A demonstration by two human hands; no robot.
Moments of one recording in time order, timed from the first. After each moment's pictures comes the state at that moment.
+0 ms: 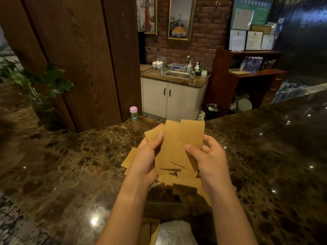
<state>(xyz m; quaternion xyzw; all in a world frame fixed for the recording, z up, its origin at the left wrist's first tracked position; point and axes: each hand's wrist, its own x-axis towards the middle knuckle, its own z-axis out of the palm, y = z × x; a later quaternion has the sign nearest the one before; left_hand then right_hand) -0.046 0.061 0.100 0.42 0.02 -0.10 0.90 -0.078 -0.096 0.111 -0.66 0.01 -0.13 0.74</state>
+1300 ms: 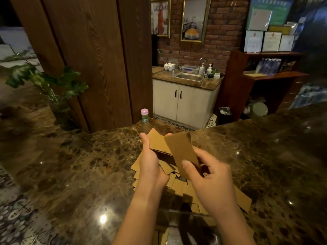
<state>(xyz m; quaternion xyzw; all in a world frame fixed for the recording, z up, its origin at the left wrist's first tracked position) -0.035 0.056 0.096 0.33 0.09 0.02 0.94 -0.097 -0.073 0.114 -0.84 -0.13 -0.22 0.48</state>
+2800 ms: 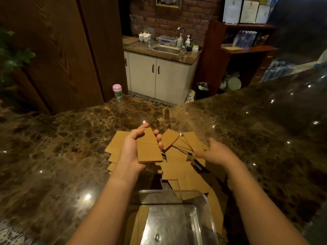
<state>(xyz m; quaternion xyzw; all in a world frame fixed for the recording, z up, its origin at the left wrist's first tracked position) -0.008 0.055 0.042 0.29 0.15 -0.16 0.93 0.005 -0.200 0.023 -0.94 0.18 0.15 0.24</state>
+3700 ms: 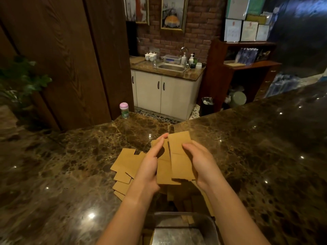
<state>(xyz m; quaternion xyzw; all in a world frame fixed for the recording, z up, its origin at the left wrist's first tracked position) -0.006 0.029 0.051 0.40 0.04 -0.18 0.90 -0.024 -0.108 0.083 -0.66 0.08 0.04 0.74</state>
